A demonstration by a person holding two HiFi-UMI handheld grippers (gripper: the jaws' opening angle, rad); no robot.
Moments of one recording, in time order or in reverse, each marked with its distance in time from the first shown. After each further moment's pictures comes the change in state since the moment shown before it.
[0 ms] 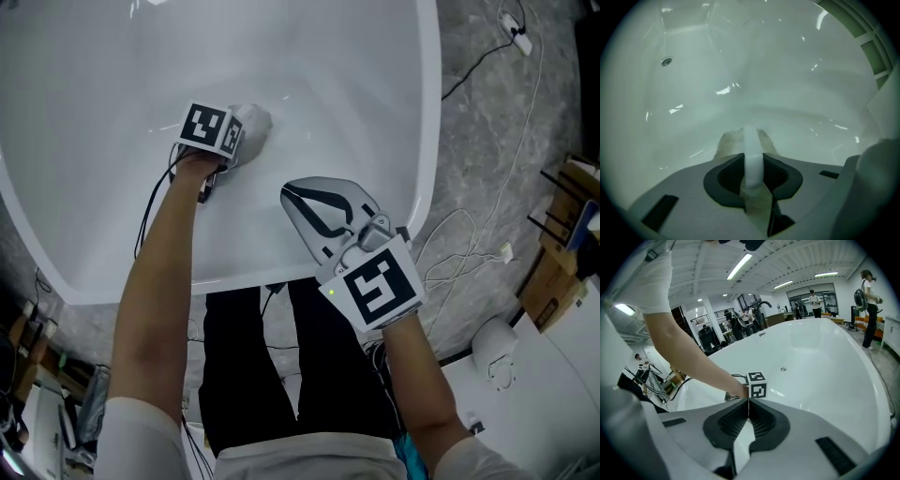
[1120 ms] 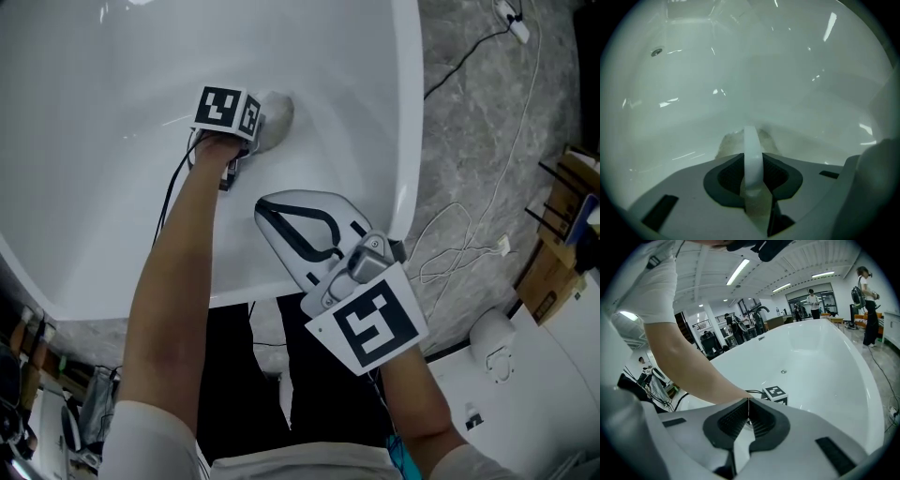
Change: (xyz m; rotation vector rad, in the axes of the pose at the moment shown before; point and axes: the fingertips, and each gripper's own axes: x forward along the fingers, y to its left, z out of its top) left arm 0.059 -0.062 0.060 -0.106 -0.043 -0.099; right arm -0.017 -0.016 0.004 0.016 -0.037 0.041
